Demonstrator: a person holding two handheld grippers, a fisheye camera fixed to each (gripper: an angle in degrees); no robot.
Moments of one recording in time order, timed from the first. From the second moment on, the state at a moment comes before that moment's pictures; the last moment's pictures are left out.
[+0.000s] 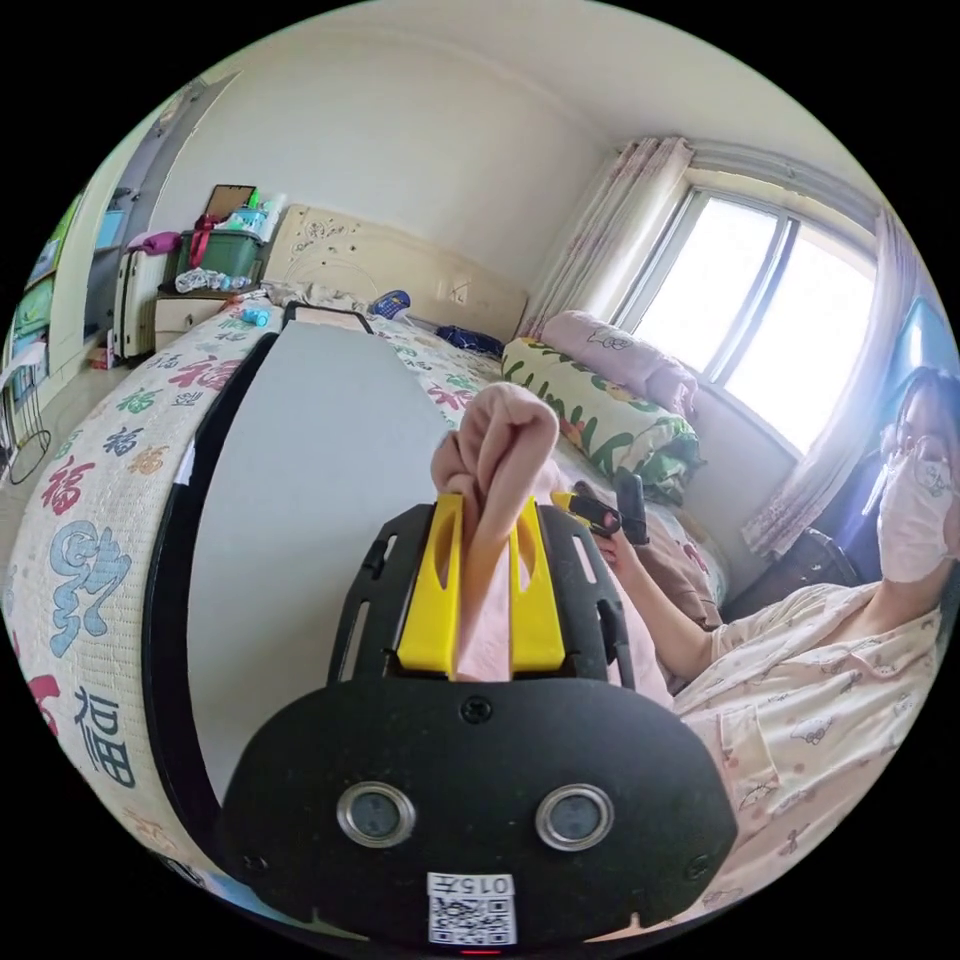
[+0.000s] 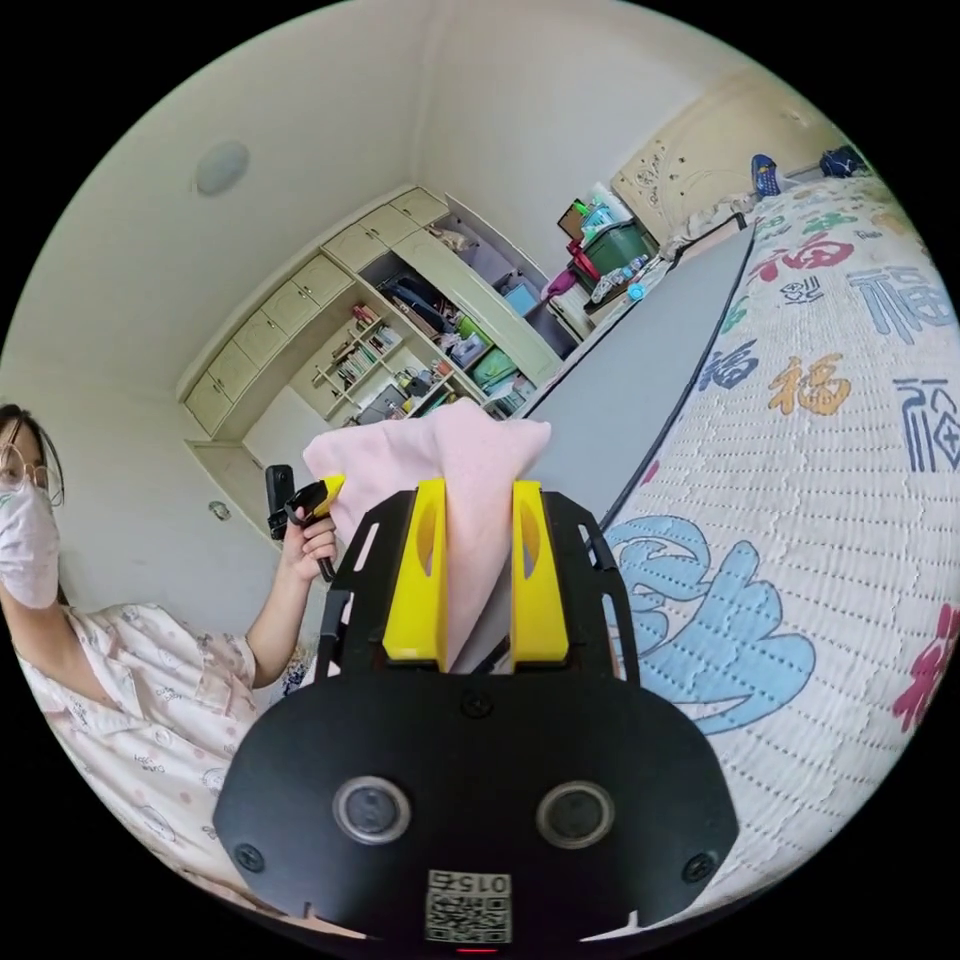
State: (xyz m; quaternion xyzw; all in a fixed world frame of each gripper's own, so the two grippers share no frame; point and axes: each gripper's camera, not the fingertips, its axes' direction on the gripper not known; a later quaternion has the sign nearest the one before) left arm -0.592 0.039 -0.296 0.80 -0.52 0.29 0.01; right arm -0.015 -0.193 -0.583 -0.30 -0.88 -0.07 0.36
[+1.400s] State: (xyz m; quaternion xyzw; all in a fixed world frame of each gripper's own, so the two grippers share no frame) left arm -0.356 0.093 -0.077 0.53 -0.53 0.65 0.15; right arm 0.505 -0.474 -0.891 0.05 -0.55 -0.12 0.82
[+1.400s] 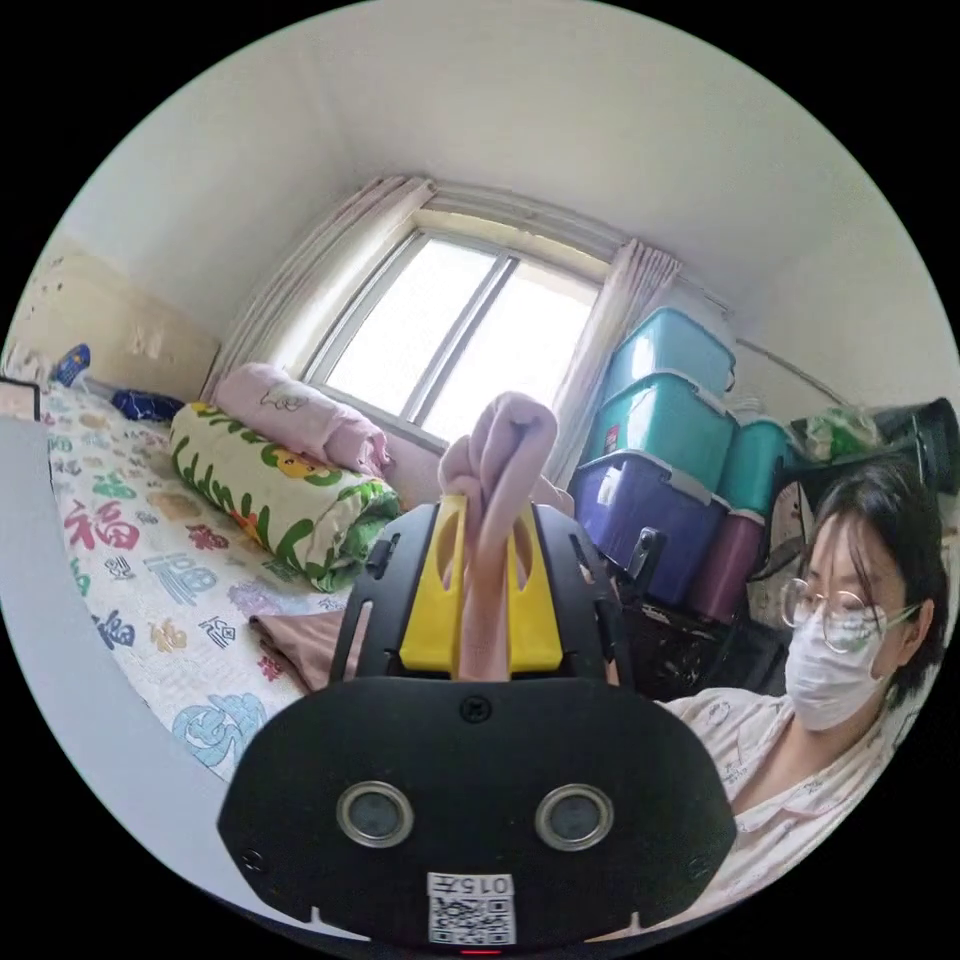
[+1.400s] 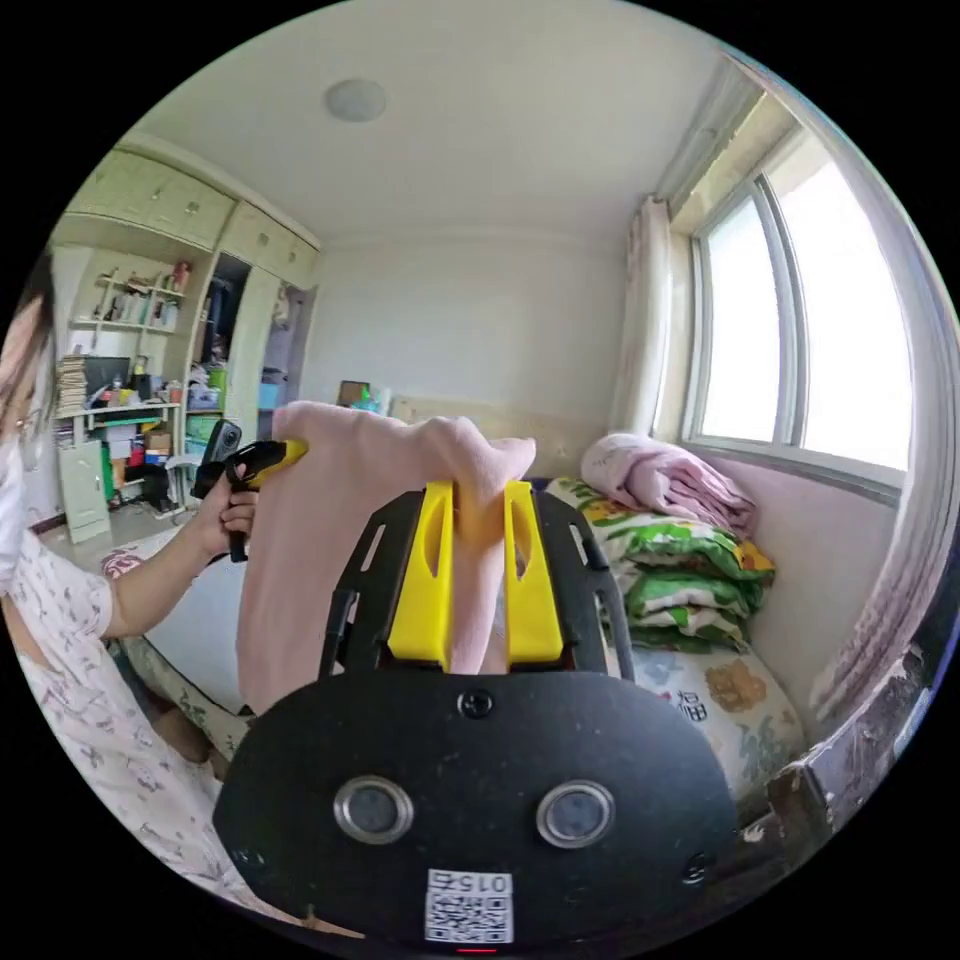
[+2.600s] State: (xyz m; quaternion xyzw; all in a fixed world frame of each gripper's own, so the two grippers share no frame) left arm -0.174 -0.124 -0.116 0.53 -0.78 0.25 0.19; right arm 0.082 -0.014 -0.460 0.01 0.05 -0.52 0.85
